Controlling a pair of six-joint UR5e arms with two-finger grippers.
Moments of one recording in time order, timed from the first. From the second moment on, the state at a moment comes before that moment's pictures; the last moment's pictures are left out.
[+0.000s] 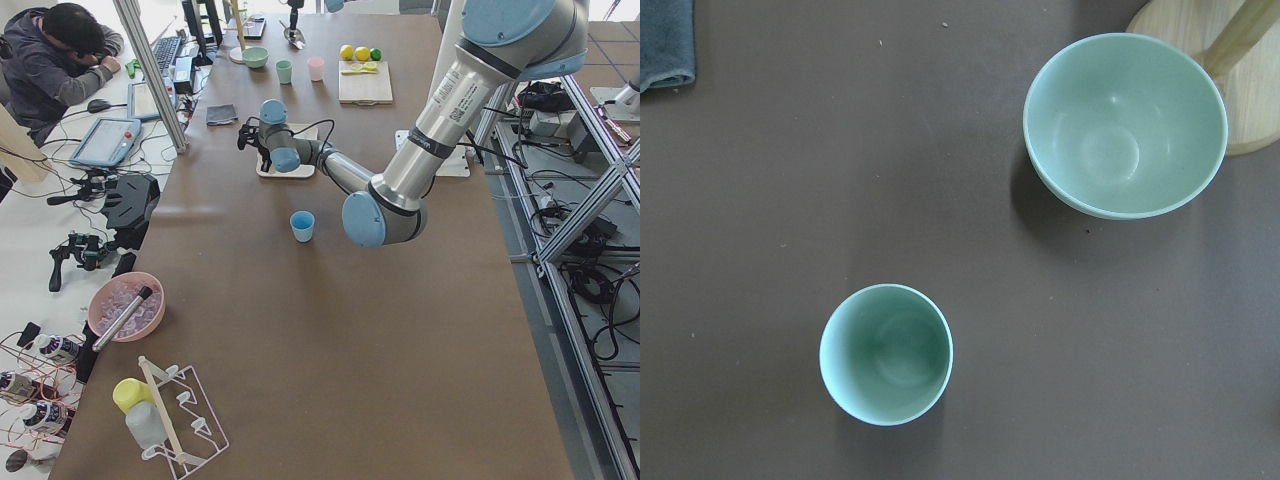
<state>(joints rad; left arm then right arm) -0.76 -2.24 -1.34 -2.16 -2.00 -1.06 1.22 -1.45 1.76 -1.29 2.21 0.60</state>
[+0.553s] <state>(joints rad) -0.74 -2.28 -1.32 -2.14 -1.98 -1.07 1.22 -1.45 1.76 -1.29 2.21 0.60</state>
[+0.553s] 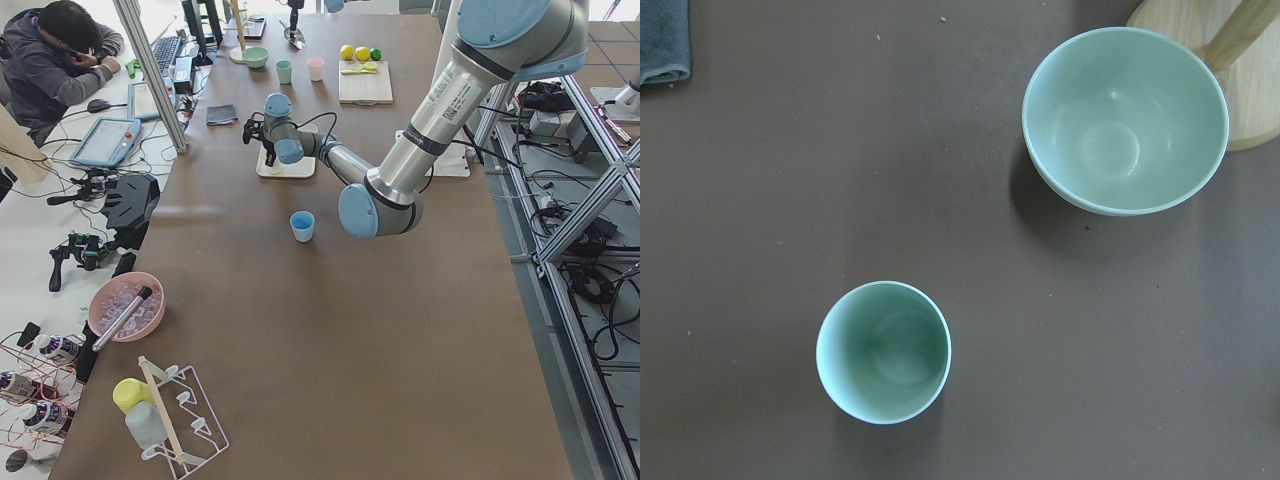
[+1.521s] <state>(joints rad) -1.03 -2.16 -1.55 -1.91 -2.27 -0.80 1.11 -1.58 1.83 -1.23 2.14 0.68</state>
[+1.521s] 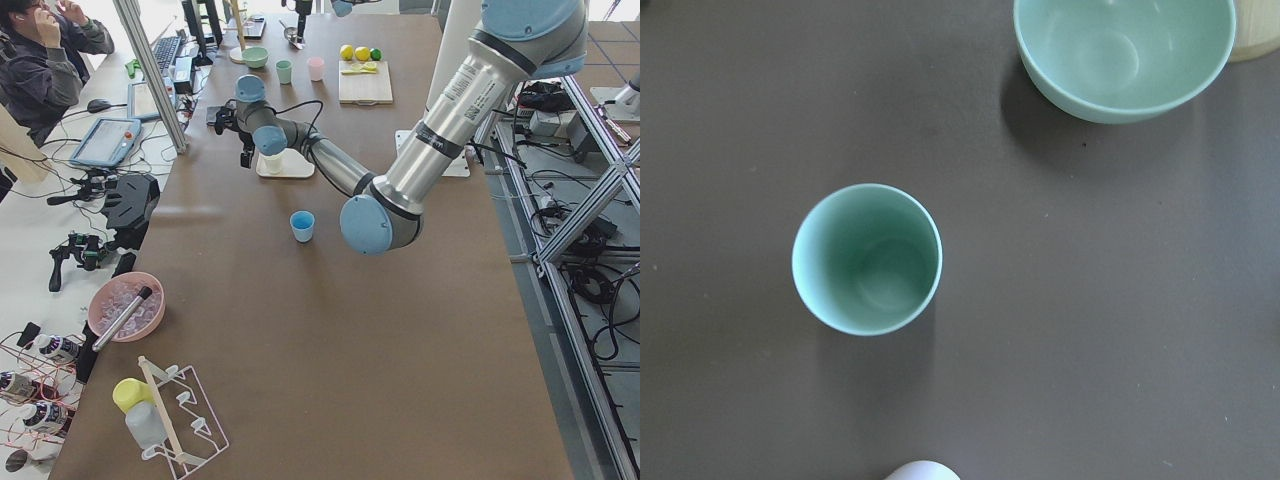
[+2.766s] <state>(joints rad) -1.15 -2.09 -1.55 -1.88 -2.31 -0.61 0.96 -1.60 1.78 -1.16 2.04 0.73</state>
